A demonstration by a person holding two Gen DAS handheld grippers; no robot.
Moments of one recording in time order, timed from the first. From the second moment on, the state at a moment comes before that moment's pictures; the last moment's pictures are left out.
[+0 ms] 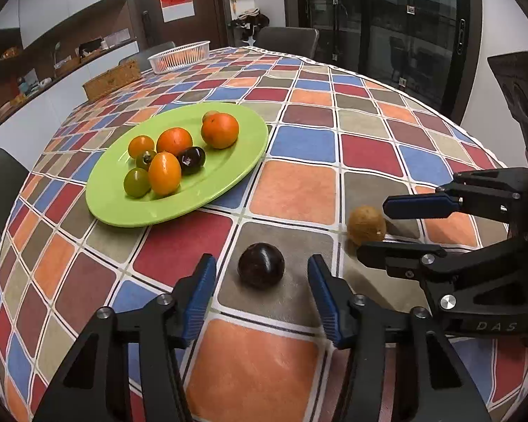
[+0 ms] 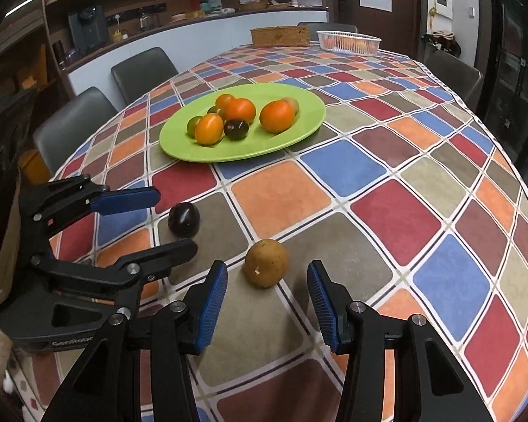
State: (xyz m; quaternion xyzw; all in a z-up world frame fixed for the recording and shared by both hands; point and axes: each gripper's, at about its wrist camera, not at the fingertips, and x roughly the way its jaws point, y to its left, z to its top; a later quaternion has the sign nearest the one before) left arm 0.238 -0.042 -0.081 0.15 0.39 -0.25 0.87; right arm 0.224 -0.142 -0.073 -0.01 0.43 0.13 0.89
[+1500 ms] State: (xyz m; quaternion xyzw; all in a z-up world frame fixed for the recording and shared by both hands) left arm 0.215 -0.018 0.005 0.10 0.29 -0.21 0.93; right arm 0.225 -0.137 0.001 0.01 0.35 0.15 0.93
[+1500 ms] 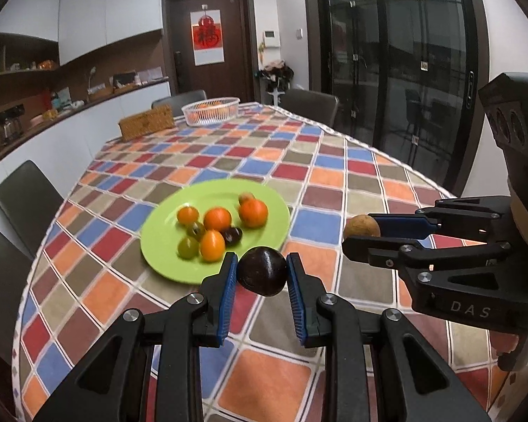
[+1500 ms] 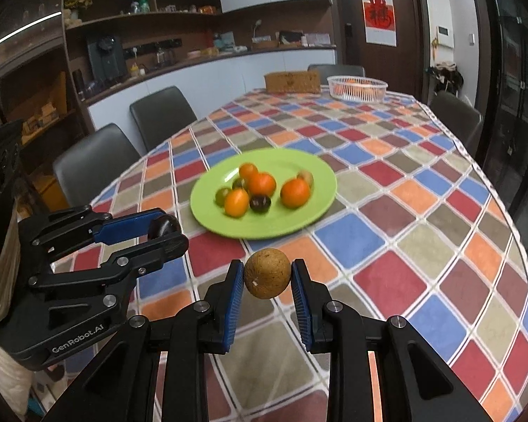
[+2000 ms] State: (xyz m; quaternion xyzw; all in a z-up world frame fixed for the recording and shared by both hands) left arm 0.258 -0.001 0.035 0.07 0.27 -0.19 0.94; right arm 0.271 -0.123 0.036 0.00 0.31 0.17 0.94
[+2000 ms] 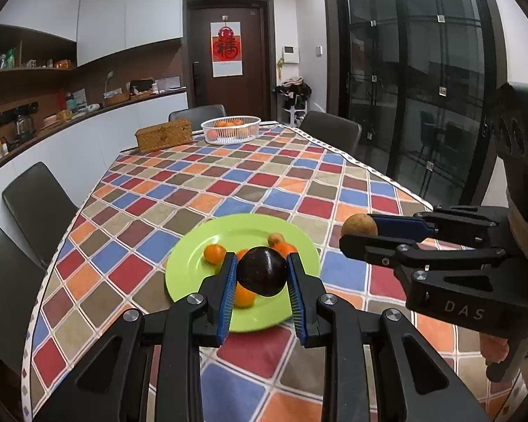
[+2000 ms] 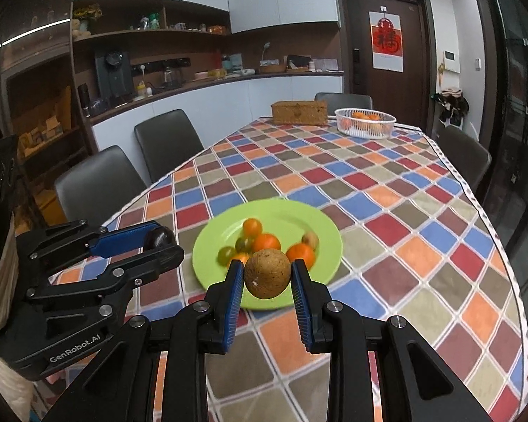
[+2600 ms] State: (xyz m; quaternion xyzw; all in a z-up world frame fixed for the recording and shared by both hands) left arm 0.349 0.023 0.014 0.03 0.33 -0.17 0.93; right arm 0.369 -0.102 0.028 0.00 0.34 0.17 0.93
